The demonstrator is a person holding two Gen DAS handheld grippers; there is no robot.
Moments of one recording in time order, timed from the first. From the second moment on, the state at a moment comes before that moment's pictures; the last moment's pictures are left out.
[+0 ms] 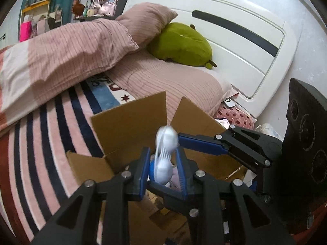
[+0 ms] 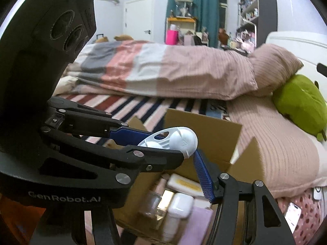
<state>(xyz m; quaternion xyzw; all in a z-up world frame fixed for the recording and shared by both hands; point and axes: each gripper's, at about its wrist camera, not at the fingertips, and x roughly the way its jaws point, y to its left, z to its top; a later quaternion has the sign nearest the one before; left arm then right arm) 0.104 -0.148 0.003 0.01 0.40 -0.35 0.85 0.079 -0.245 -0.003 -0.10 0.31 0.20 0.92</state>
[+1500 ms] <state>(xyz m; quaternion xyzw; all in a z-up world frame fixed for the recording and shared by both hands) 0.020 0.052 0.008 -0.06 0.22 0.03 0.97 0.048 -0.202 0.006 -0.09 0.21 0.26 0.94</state>
